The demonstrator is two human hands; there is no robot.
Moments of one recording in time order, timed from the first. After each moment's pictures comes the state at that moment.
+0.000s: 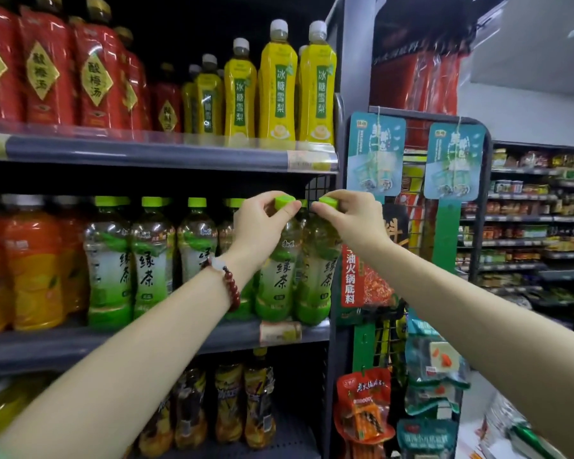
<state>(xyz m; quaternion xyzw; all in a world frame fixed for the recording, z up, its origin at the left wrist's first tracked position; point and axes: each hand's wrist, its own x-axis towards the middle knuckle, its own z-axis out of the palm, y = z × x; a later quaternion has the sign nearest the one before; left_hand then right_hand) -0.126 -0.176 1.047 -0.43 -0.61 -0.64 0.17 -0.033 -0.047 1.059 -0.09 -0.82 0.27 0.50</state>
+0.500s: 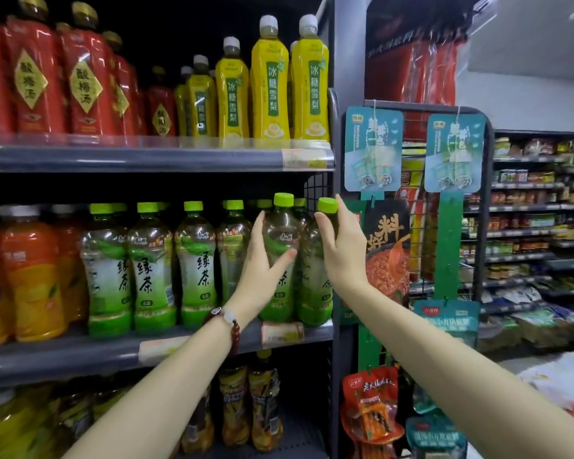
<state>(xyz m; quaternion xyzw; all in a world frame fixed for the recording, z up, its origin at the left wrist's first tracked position) -0.142 -0.165 0.983 -0.46 -0.65 -0.59 0.10 -0.061 -0.054 1.008 -0.10 -0.75 0.32 0.57</state>
